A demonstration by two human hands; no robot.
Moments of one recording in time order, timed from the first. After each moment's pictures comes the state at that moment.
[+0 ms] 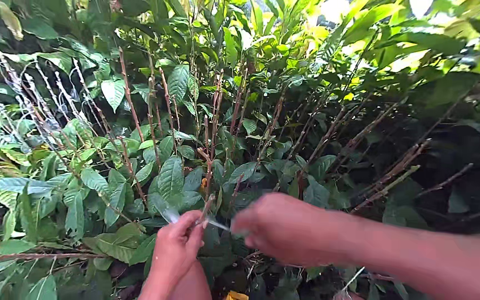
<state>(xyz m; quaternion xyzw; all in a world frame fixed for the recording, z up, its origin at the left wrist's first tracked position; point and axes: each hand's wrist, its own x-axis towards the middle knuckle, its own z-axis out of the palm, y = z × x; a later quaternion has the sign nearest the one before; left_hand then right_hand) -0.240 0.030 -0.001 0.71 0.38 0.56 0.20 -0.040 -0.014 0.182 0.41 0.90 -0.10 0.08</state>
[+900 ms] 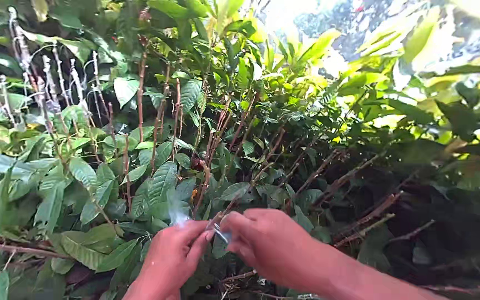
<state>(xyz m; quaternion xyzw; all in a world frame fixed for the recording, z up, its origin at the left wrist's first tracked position) -0.228 0.036 0.016 0.75 0.34 0.56 0.09 -0.041 -0.002 0.176 0.35 0.93 0.06 -0.07</state>
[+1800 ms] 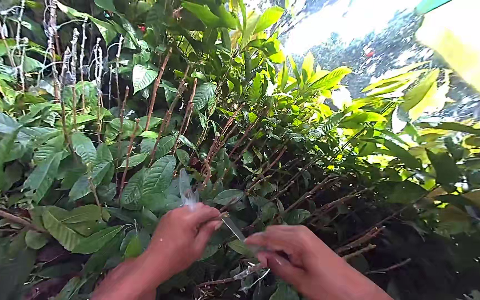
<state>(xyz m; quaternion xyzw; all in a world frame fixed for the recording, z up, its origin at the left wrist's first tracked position) -0.207 0.040 0.043 0.73 0.33 0.58 0.11 0.020 -0.017 0.193 0.37 0.92 -0.06 -0.09</state>
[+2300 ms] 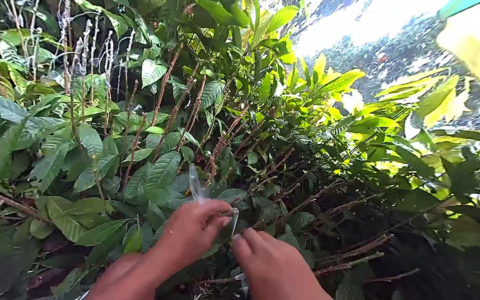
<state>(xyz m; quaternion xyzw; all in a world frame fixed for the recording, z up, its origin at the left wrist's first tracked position) -0.196 0.047 0.047 0.72 0.32 0.59 0.20 -0.022 -0.022 0.145 0.34 0.89 0.28 -0.06</state>
